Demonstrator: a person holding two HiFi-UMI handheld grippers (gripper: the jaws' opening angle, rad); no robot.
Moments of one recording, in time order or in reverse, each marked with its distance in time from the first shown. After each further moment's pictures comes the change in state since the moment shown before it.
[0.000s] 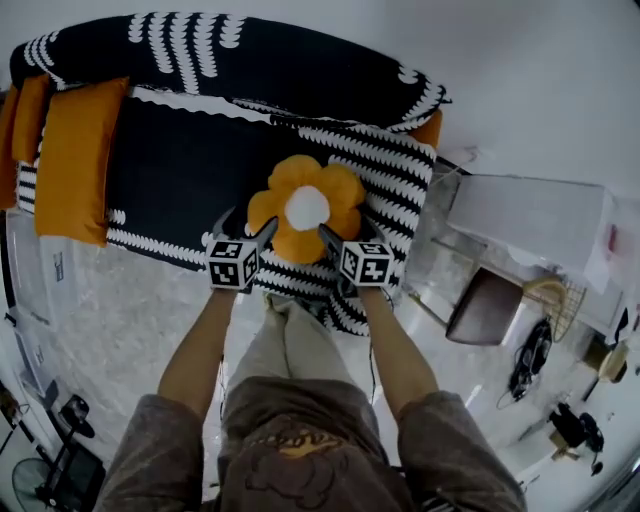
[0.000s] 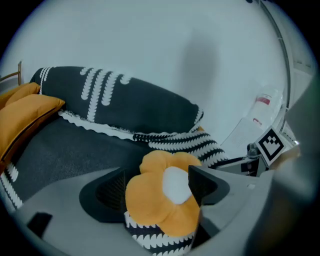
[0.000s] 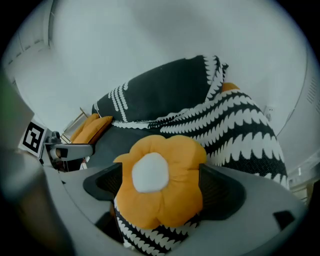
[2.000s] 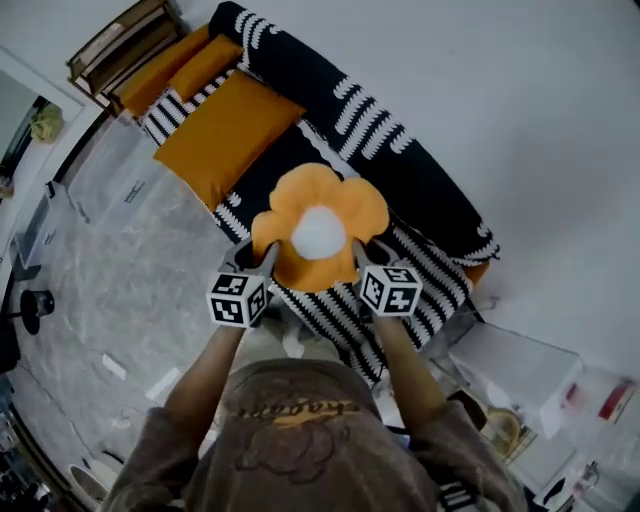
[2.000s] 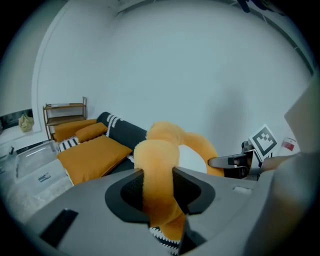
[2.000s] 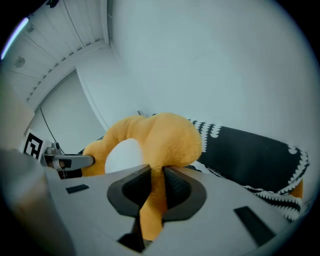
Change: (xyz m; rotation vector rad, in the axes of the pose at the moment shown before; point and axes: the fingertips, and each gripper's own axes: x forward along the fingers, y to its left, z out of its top) left arm -0.377 0.081 0.131 -0.223 -0.382 0.401; right arm -0.118 0.358 0.187 -0.436 -0.078 0.421
